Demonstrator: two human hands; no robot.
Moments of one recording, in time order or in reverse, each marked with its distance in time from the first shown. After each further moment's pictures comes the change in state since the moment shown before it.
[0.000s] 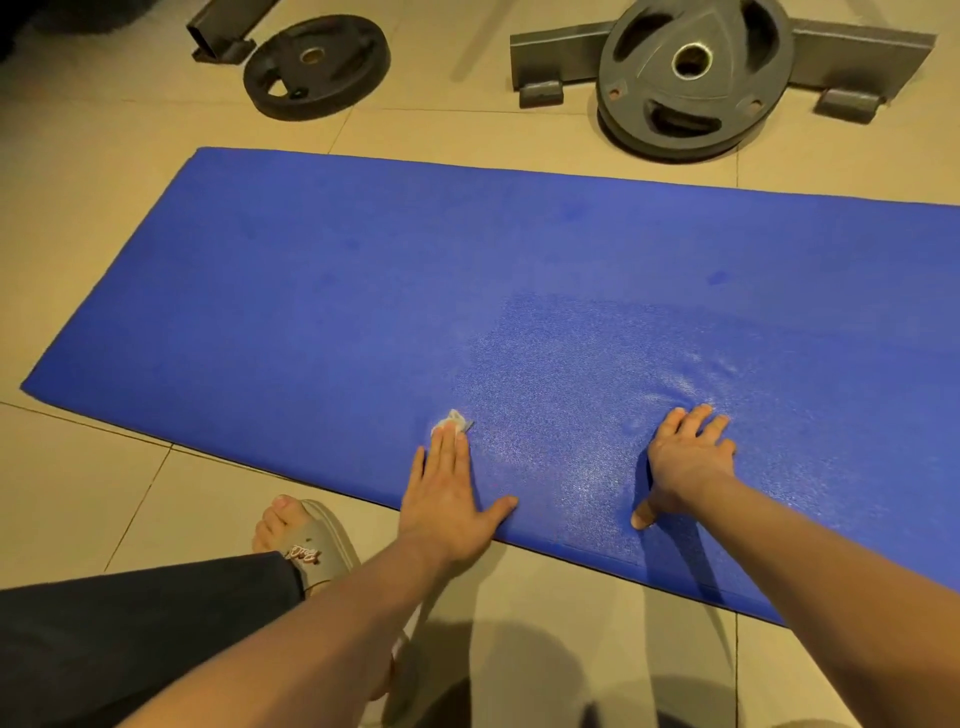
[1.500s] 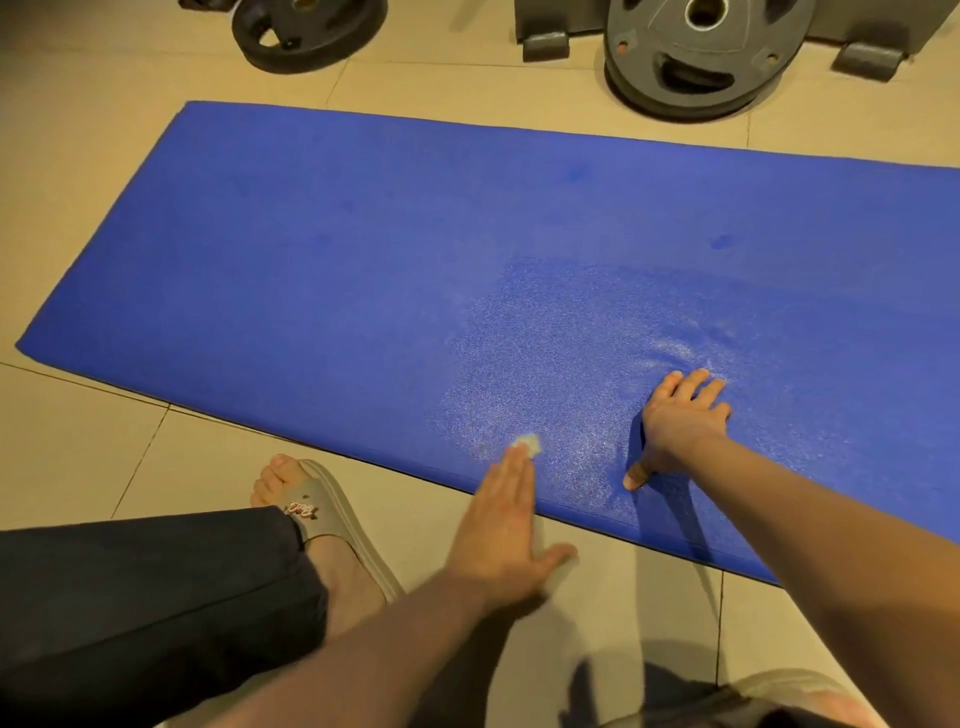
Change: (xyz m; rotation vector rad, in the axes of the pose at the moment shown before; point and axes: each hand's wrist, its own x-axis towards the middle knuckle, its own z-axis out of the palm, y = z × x) left_hand -0.065 0.057 0.022 -0.152 -0.088 0.276; right_hand 0.001 0.000 -0.001 0.034 -0.007 -0.001
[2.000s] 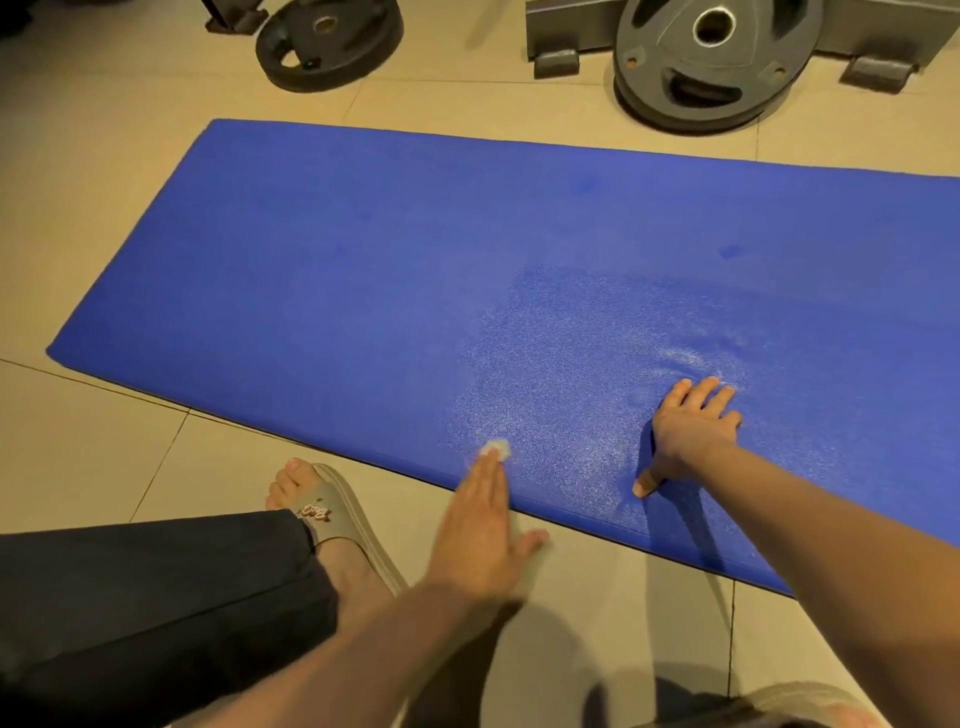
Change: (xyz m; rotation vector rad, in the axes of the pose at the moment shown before) left_hand -0.011 -0.020 -0.009 -0.014 0.118 -0.121; right_hand 0.000 0.001 0.000 0.027 -0.006 -0.001
